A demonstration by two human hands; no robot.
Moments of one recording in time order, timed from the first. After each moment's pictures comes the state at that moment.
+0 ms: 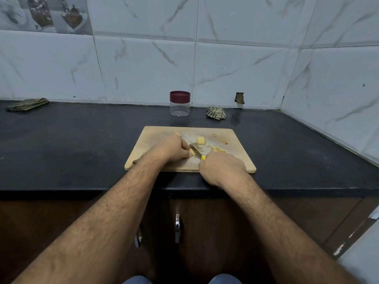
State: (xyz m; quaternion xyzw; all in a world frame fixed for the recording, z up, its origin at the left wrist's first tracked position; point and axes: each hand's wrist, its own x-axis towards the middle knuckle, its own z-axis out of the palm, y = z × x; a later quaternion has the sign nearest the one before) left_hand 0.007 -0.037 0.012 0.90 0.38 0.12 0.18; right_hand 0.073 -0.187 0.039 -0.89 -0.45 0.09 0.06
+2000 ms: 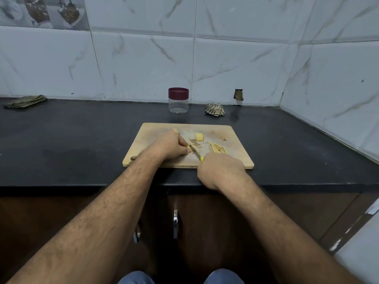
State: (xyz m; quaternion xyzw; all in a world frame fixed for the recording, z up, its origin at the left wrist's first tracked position) left_hand 0.005 -0.041 0.010 0.89 0.38 0.15 0.21; right_hand 0.064 -0.199 0.039 -0.88 -0.46 0.08 0.03
